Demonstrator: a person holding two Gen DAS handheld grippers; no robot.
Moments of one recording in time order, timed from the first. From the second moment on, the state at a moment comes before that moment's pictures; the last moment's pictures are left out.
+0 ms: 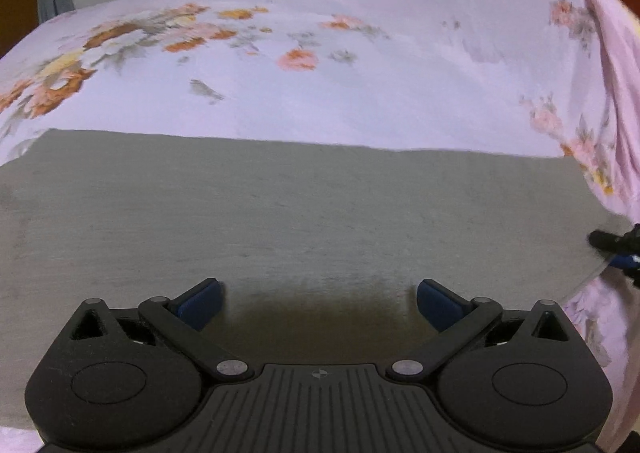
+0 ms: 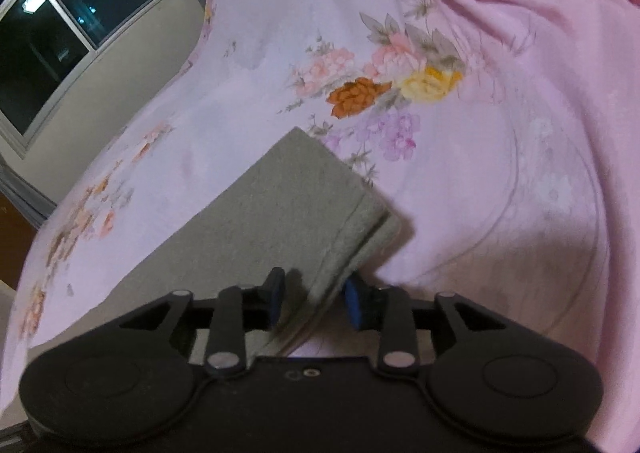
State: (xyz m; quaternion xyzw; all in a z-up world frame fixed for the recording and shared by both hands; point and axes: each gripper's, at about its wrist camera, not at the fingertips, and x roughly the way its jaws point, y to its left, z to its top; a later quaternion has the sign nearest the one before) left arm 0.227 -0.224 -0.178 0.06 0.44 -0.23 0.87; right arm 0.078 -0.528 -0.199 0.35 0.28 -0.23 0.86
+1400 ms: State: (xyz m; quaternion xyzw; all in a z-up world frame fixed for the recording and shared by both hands) left arm 0.245 -0.035 -0.182 -0.02 0.45 -0.06 0.89; right arm 0.201 -0.243 -0.194 0.15 0.39 0.08 0.91
